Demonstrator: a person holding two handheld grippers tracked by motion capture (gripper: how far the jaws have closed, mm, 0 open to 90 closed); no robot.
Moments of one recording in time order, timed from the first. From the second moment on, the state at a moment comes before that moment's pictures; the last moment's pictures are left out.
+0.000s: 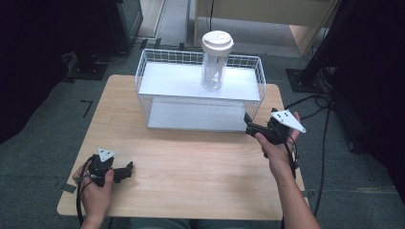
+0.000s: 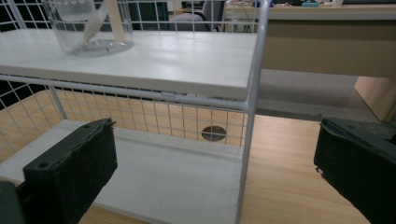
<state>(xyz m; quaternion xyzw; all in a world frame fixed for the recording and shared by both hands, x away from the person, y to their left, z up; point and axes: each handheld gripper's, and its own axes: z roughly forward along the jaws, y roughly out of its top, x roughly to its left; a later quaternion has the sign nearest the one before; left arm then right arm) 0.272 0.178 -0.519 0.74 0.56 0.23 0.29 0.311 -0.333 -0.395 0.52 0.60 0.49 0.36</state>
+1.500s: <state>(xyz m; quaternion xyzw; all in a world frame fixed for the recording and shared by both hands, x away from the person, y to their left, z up) 0.272 0.178 -0.519 0.74 0.56 0.23 0.29 0.265 -0.402 -0.494 0.59 0.61 0.42 0.33</state>
